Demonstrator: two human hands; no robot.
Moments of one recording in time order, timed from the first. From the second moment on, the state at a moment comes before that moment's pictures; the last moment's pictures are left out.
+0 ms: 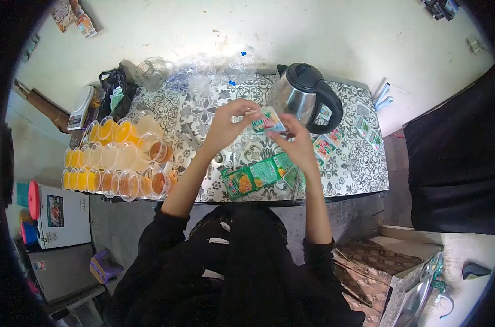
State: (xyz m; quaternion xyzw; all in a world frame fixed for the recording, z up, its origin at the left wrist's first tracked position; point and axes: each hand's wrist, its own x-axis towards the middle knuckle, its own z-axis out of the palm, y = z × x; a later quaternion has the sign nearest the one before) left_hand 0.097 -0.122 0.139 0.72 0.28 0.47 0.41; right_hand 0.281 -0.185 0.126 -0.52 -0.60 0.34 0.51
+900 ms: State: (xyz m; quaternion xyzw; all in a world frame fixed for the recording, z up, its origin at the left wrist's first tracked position) left_hand 0.024 -0.132 0.046 0.56 0.45 0.51 0.46; right_hand 0.239 -0.152 0.134 -0.54 -0.73 0.25 0.34
